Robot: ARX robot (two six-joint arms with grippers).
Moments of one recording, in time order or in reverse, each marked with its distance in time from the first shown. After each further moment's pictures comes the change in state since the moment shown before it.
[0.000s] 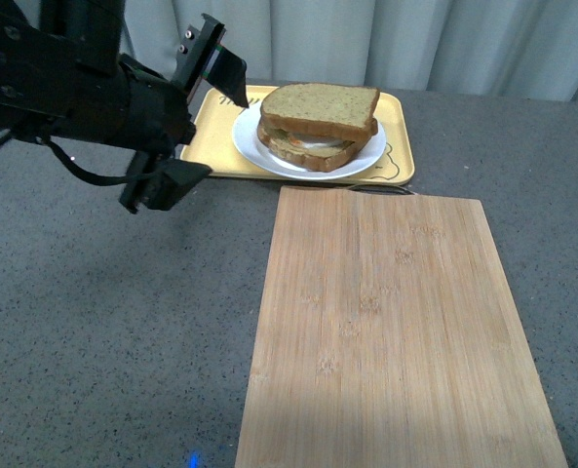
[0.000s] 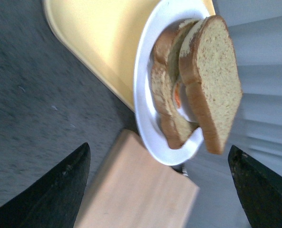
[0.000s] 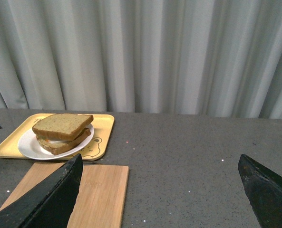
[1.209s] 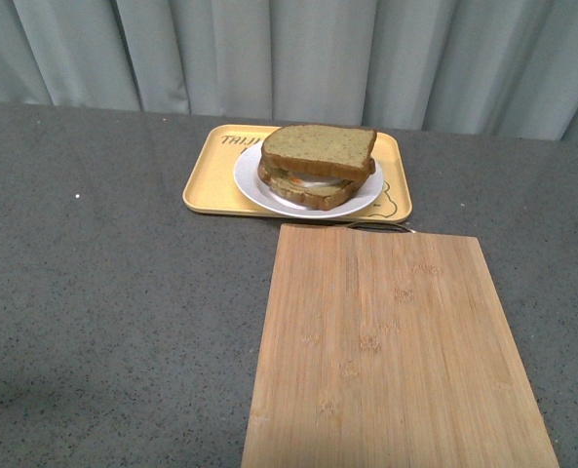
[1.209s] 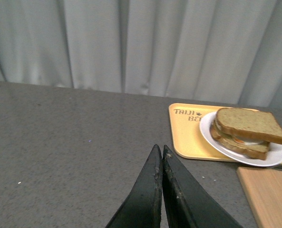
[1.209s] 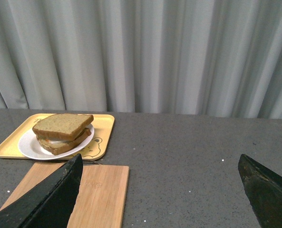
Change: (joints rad) left arm 0.264 -1.028 -0.995 0.543 -0.096 1.023; right arm 0.000 0.000 0.000 0.000 0.000 0.000
